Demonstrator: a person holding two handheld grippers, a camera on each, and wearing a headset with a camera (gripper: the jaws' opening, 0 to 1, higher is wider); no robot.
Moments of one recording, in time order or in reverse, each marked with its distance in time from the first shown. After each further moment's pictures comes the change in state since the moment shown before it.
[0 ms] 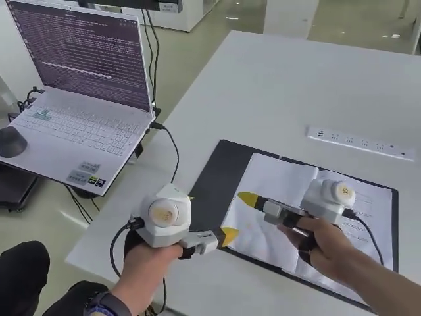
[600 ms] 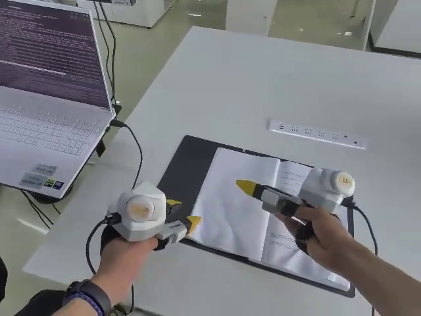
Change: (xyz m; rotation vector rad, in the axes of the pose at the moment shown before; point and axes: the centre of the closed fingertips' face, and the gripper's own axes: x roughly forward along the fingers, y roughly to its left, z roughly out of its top) left arm 0.033 -0.009 -0.021 0.043 0.041 -0.061; right arm -0.059 -0.021 0.028 -0.043 -0.080 -0.089
